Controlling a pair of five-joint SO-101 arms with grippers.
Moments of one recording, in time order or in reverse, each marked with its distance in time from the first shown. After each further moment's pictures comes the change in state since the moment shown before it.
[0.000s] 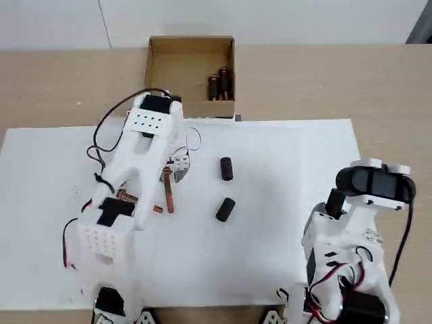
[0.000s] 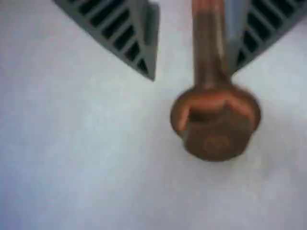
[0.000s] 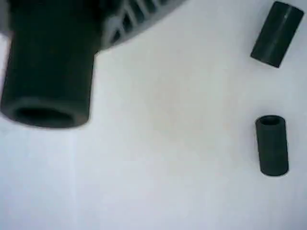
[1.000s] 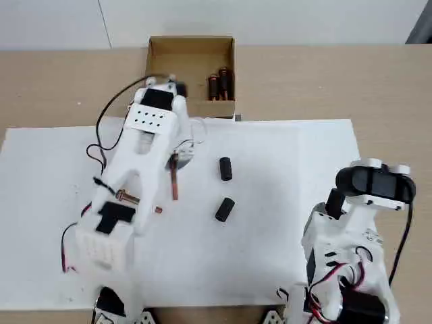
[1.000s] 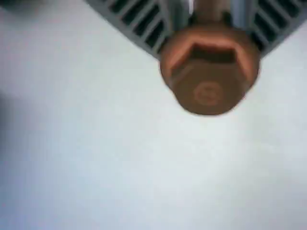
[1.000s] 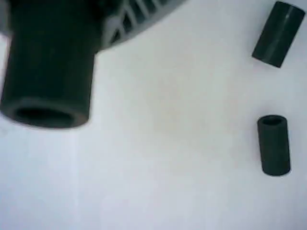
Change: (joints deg) left arm 3.5 -9.7 -3.0 -0.1 0.0; right arm -0.1 0.0 0.0 0.0 0.0
